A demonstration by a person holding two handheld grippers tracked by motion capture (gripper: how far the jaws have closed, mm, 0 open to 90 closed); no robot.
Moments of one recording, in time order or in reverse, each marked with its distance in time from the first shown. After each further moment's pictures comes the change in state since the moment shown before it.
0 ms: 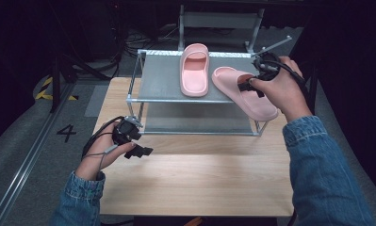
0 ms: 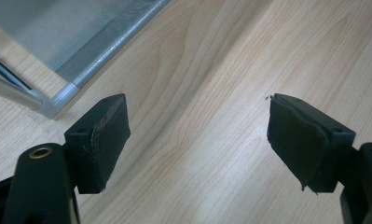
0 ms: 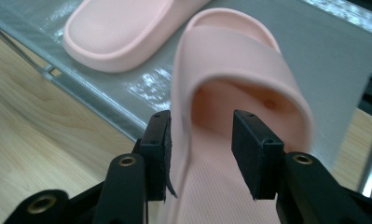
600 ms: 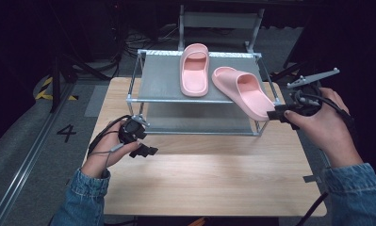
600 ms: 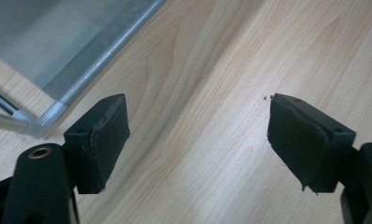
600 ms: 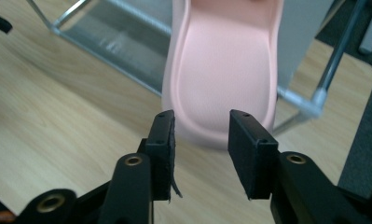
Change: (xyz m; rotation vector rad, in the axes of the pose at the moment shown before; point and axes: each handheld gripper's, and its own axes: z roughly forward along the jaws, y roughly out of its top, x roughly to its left) left arm -0.008 0.014 0.006 0.015 -0.009 0.034; right arm 0.007 -0.090 -0.066 0.020 -0.015 0.025
